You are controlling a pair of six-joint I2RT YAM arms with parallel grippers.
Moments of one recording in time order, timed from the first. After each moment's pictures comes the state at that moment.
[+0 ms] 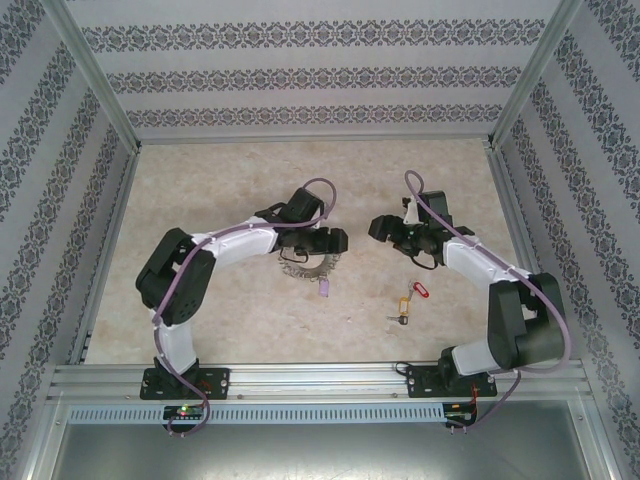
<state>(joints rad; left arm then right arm) -0.63 1.85 1.24 -0.34 0.29 -0.64 0.17 1.46 0.79 -0.23 -0.48 0.60</state>
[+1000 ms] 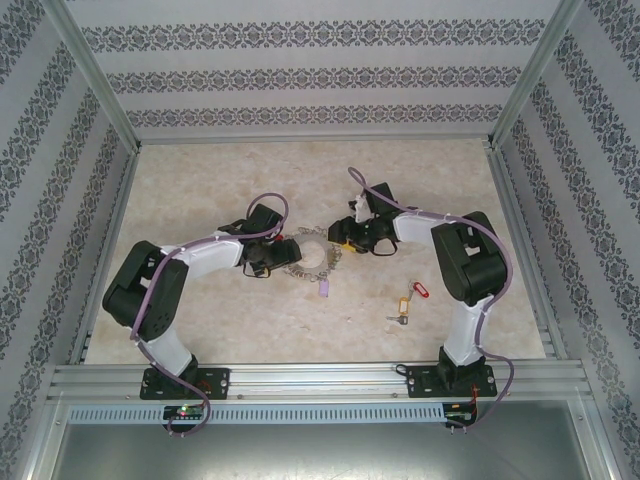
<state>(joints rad) -0.48 1.70 0.94 -0.36 0.18 -0.80 0.37 1.93 1.09 -0.19 -0.66 0.60</state>
